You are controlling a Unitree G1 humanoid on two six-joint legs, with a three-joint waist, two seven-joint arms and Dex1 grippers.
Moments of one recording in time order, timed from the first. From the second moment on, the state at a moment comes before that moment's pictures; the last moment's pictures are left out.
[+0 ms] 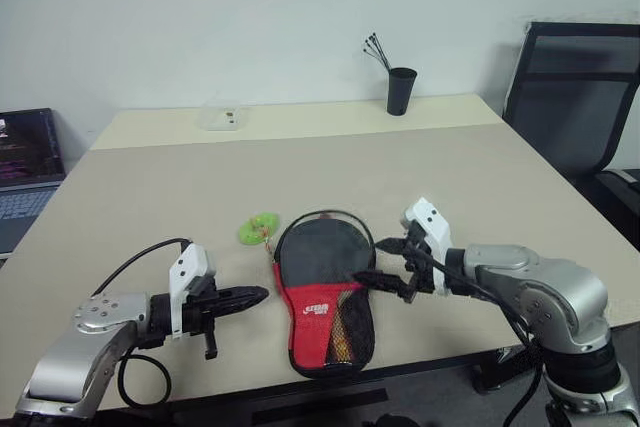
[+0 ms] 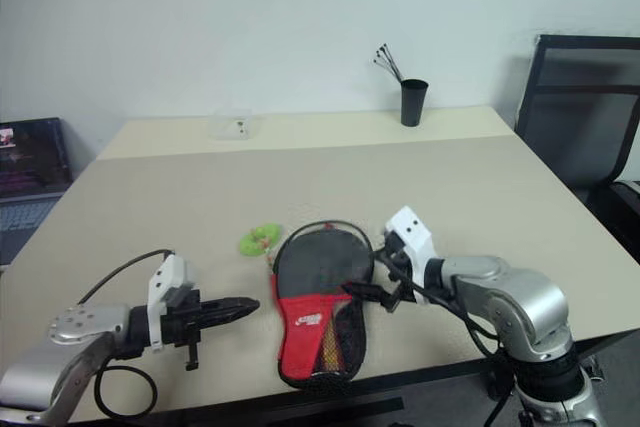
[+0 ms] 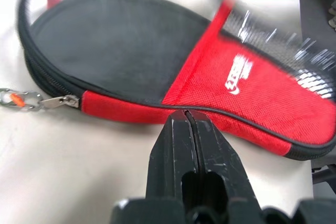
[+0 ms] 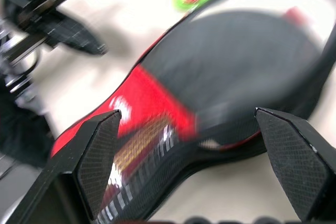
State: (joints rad) left arm -0.03 0.81 0.16 -0.19 -0.51 0.40 -1.12; right arm -0.55 -0.44 0.07 -0.50 0.57 1.23 0.59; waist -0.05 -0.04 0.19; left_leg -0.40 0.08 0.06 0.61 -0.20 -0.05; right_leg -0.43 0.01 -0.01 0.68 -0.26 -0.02
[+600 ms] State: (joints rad) left arm -0.18 0.77 0.20 -0.02 -0.38 0.35 -0.90; right arm -0.63 -0.26 0.25 -0.27 0.43 0.82 0.59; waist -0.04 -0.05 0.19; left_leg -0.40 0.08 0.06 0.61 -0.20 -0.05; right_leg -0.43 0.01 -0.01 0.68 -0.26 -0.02
